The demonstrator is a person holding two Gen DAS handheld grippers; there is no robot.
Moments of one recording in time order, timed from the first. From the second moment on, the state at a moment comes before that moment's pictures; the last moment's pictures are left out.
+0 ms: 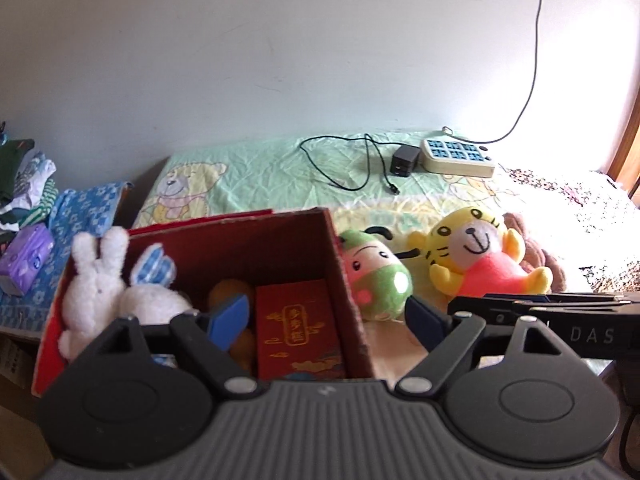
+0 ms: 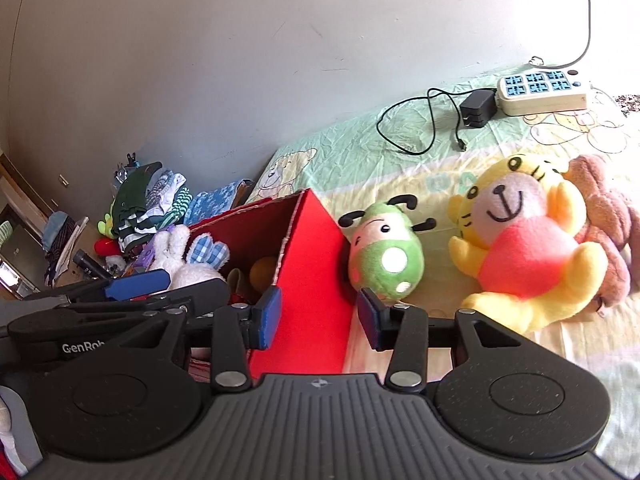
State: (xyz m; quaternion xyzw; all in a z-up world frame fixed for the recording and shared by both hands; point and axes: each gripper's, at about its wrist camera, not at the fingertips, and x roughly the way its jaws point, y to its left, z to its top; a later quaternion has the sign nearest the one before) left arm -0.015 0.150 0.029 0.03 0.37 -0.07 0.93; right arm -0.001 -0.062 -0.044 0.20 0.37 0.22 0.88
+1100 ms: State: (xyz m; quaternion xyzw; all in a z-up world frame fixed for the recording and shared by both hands) left arm 0.082 0.004 -0.078 -0.09 0.50 -0.14 0.85; right arm 0.080 -0.223 -0.110 0.27 0.43 0.14 0.85
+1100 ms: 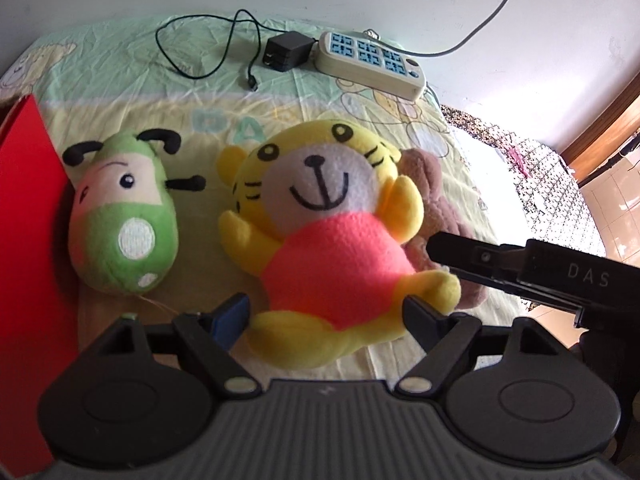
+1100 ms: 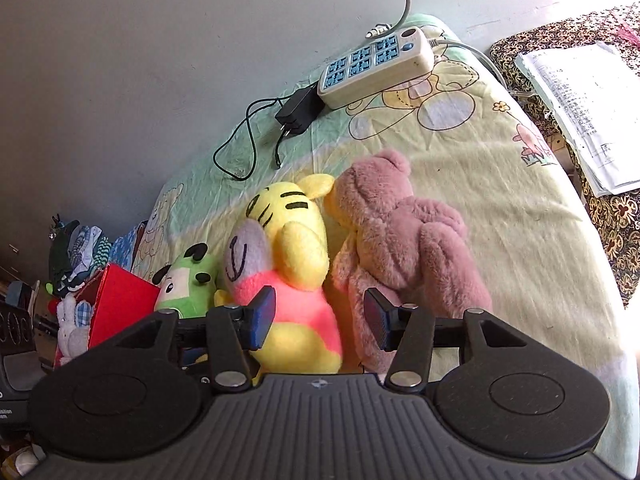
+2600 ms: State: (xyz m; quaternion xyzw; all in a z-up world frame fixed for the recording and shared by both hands) left arm 0.001 -0.001 -0.071 -0.02 0.50 -0.25 0.83; right arm 0.021 -0.182 -0.112 0.27 0.48 0.24 0.80
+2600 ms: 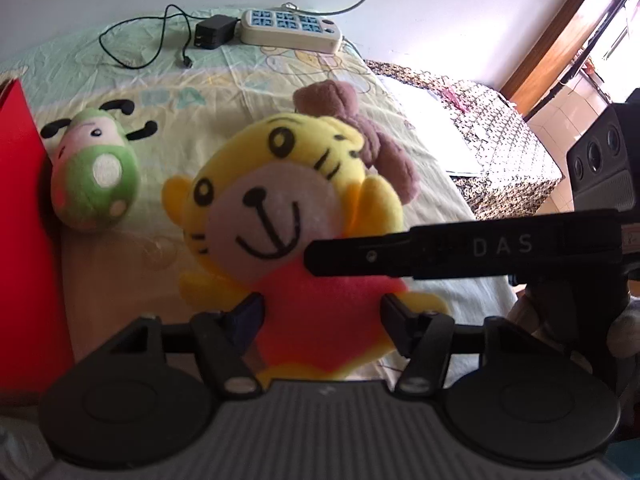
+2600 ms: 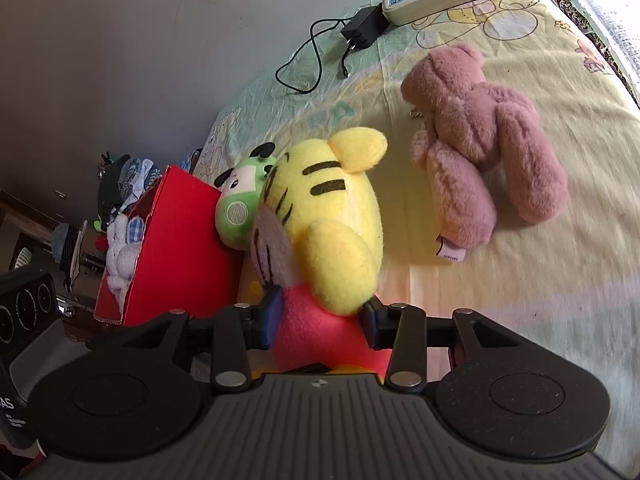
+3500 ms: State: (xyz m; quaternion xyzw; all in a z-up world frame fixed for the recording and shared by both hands) left arm -0.041 0.065 -0.083 -0.03 0.52 -0.42 0.74; right arm -0.108 -0.145 -0.105 0.43 0.40 0.03 0.81
